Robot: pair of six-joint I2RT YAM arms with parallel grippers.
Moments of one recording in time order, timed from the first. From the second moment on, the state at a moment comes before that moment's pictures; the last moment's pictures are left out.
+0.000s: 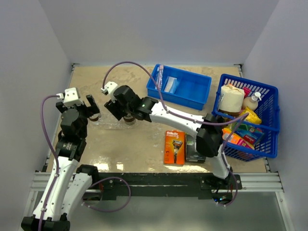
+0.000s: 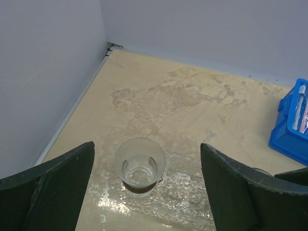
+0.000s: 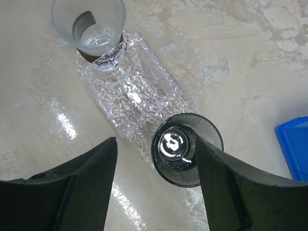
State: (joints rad) left arm -0.14 0.62 0.67 -0.14 -0.39 -0.13; right arm 1.05 2.06 1.90 -0.42 0.20 -0.01
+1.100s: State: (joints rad) left arm -0.14 0.68 0.67 -0.13 -0.27 -0.13; right arm 0.58 1.67 1.51 -0.31 0.12 0.18
